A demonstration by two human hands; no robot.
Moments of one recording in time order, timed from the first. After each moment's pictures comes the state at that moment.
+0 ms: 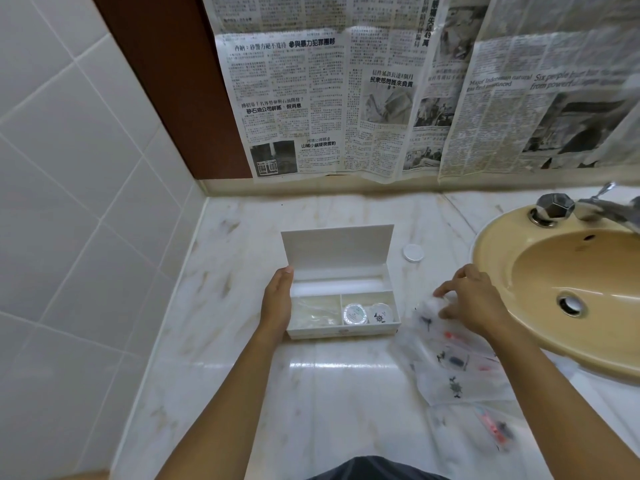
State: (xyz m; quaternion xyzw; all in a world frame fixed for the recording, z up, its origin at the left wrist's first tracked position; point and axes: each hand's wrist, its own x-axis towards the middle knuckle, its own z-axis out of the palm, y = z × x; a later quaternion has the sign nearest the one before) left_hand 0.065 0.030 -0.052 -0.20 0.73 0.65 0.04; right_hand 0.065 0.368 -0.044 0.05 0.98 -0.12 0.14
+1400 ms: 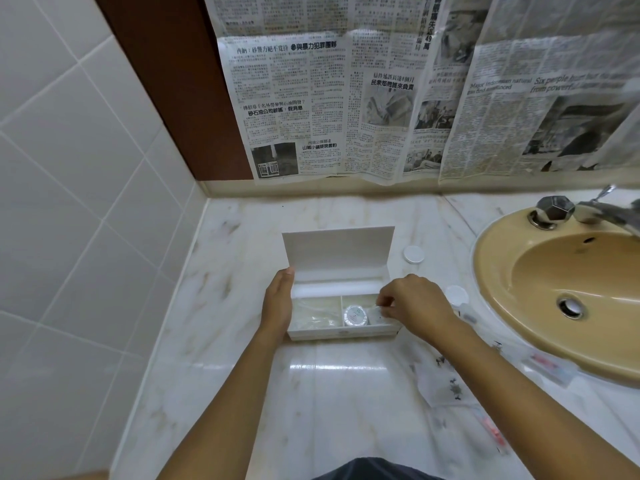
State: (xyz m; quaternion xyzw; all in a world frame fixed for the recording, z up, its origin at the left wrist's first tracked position) left_hand 0.064 0.026 -0.060 -0.18 0.73 0.66 0.04; right_hand 0.074 0.269 -0.001 -0.12 0.98 -0.12 0.11
